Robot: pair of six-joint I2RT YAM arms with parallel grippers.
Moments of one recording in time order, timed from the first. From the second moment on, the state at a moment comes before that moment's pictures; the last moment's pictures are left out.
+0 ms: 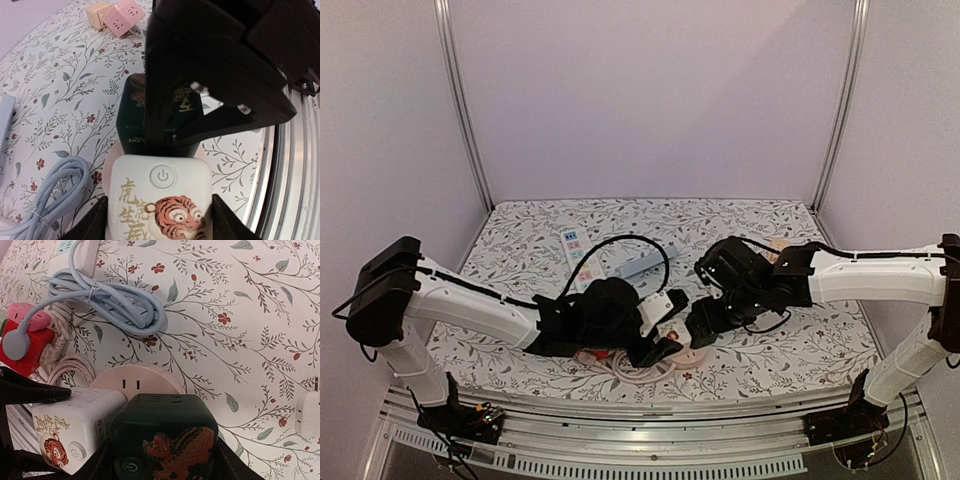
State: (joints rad) left arm -1.19 1.69 0.88 0.23 -0.04 -0.01; right arm 1.01 1.51 1.05 -0.59 0.12 0.56
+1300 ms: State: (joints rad) left arm -1.19 1.74 0.89 0.27 0.02 -0.02; right arm 1.10 1.50 1.07 -0.69 0.30 0.66
